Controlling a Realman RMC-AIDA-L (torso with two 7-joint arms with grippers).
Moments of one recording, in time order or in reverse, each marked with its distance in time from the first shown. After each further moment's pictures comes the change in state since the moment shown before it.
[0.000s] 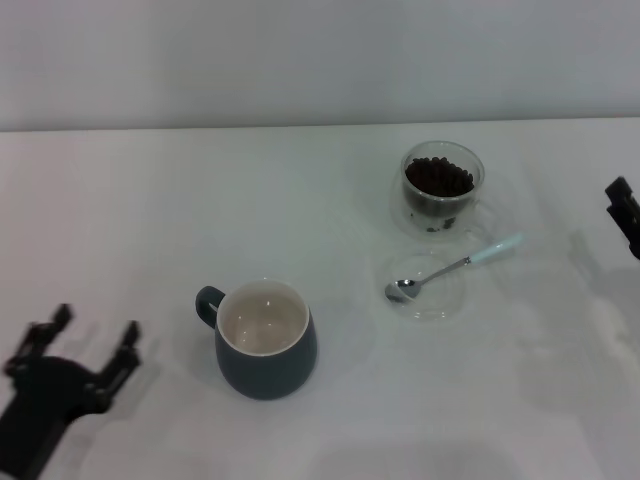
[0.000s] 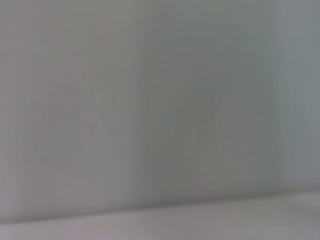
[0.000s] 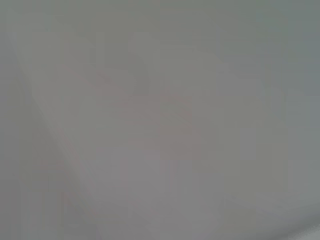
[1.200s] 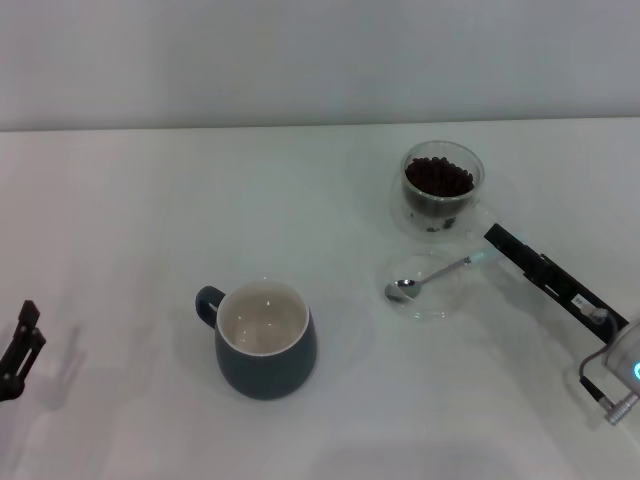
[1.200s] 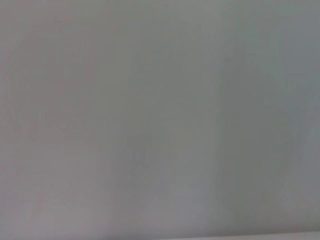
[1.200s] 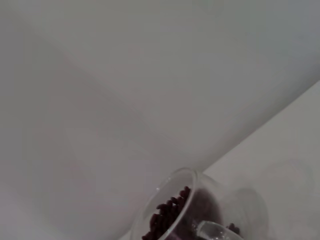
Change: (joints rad) left arm 0.033 0.003 0.000 -0.052 -0.187 0.116 -0.005; right arm 0.109 0.015 -0.227 -0.017 -0.078 0.215 0.519
